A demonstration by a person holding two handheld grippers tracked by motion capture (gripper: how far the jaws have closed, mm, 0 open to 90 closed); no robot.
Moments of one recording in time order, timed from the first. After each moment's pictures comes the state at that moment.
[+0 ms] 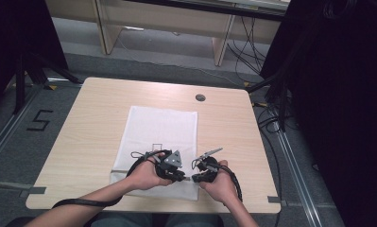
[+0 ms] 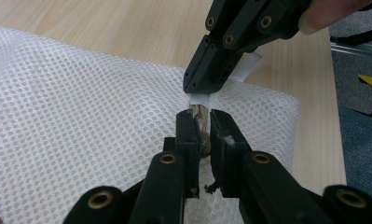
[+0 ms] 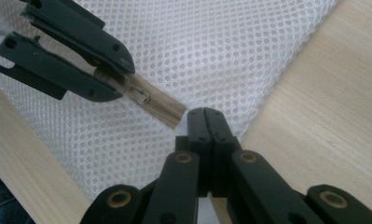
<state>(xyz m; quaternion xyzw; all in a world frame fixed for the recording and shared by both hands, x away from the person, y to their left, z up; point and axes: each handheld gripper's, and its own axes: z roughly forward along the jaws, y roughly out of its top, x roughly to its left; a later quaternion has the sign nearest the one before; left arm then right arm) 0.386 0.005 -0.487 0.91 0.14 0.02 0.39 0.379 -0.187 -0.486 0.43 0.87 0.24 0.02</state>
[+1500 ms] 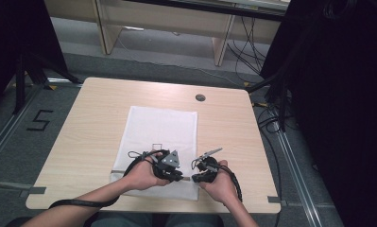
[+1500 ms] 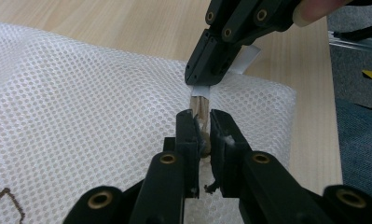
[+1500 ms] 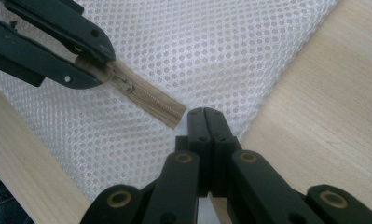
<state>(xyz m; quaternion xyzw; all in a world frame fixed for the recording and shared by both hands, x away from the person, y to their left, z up) 0.384 0.013 -0.481 0.91 0.13 0.03 0.39 0.378 -0.187 -0.486 0.43 0.87 0.24 0.03</state>
